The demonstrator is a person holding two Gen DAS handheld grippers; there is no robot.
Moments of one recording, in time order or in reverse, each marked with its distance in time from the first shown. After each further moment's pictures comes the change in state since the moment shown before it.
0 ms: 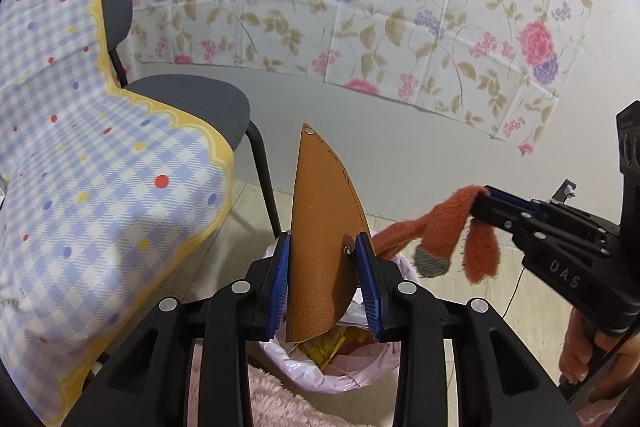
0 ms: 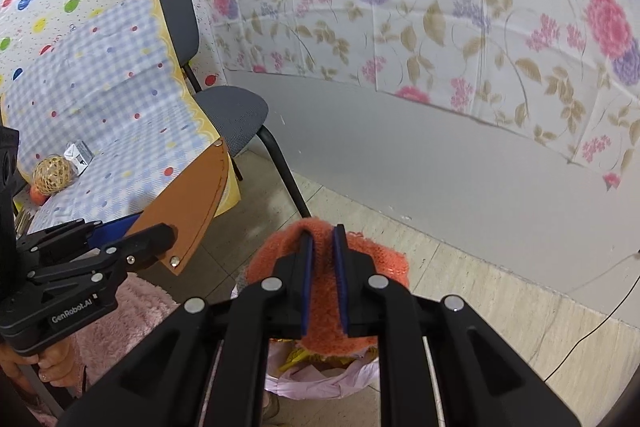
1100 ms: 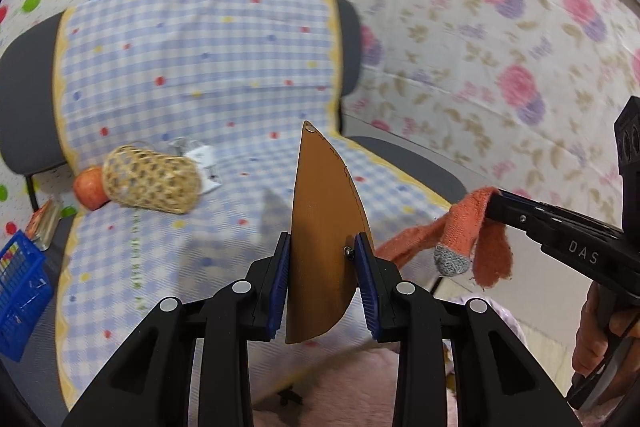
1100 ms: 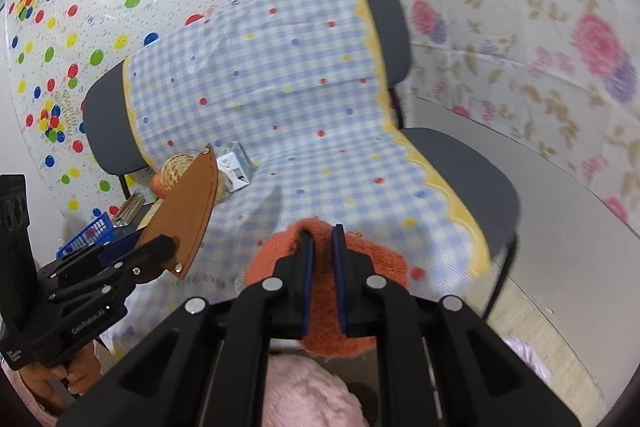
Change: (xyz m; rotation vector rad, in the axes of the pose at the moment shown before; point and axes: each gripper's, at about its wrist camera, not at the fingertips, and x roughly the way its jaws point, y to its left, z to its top) left arm -0.145 0.159 -0.027 -0.284 -0.258 0.427; right arm 0.027 0.198 0.081 -0.255 -0.047 0.443
